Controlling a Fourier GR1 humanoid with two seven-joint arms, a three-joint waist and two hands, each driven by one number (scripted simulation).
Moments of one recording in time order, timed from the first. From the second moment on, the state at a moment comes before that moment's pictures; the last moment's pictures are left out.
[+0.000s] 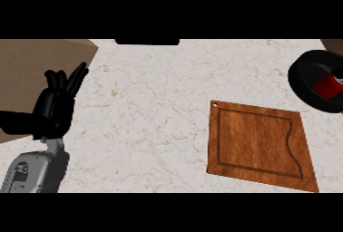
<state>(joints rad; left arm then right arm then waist) -0.25 0.18 0.03 -1.57 0.15 0.12 0.02 -0.91 -0.58 -0.62 -0.35 1.12 -0.62 0.48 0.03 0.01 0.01</state>
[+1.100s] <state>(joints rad) -0.24 0.20 0.06 -1.59 0.15 0.12 0.05 -0.68 -0.47 -0.84 -0.81 0.57 -0.81 0.04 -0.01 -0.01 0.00</state>
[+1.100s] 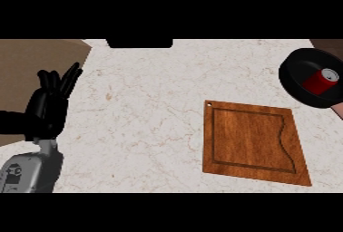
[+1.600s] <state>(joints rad) -0.24 0.19 0.07 -1.60 0.14 0.12 0.05 -0.34 -0.41 -0.86 -1.21 0.40 -0.69 0.07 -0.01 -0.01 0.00</state>
